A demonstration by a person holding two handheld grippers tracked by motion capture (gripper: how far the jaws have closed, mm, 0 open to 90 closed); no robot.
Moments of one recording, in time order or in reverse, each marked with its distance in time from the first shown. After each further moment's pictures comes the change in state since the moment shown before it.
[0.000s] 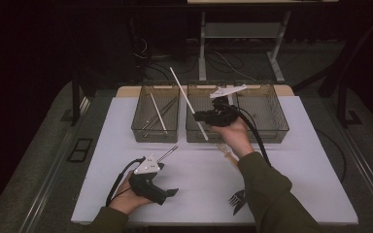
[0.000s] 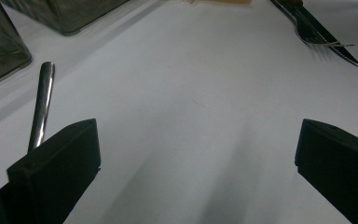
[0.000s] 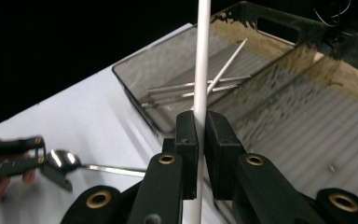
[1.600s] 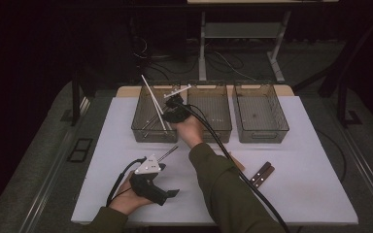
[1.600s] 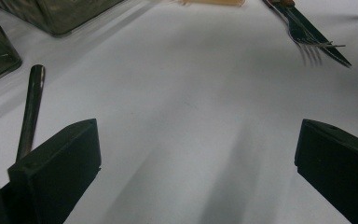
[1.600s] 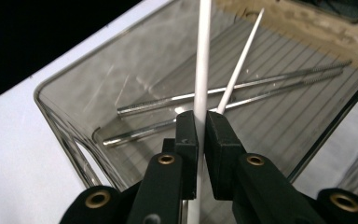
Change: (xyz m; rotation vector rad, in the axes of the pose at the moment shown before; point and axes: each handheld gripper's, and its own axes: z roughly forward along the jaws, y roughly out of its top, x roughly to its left) left arm -0.001 0.001 0.002 -0.002 -0.023 0.006; right arm 0.022 0.023 0.138 0.166 -0.138 0.050
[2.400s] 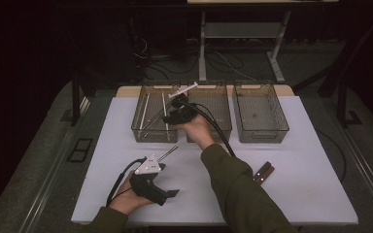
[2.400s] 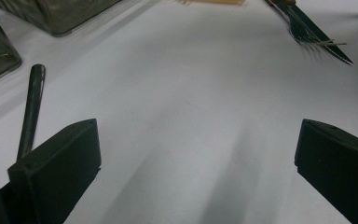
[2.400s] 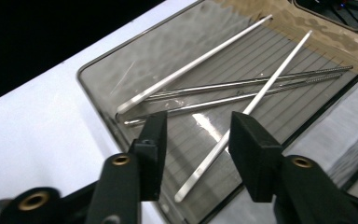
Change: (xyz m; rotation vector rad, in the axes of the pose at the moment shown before) left arm 0.000 0.000 0.000 0.004 0.004 0.003; right arm -0.002 -0.003 -0.033 -0.004 0.072 -0.066
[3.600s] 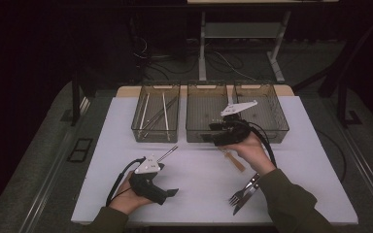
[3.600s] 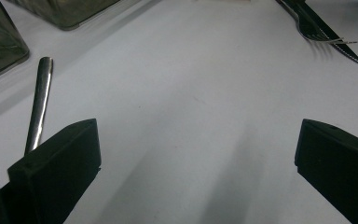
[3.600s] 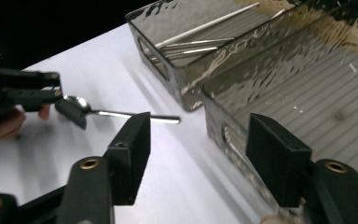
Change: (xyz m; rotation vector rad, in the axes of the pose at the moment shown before) left arm 0.001 -0.001 0.000 0.010 0.019 -0.017; right arm -0.030 -0.098 -0.120 -0.104 0.091 -0.041
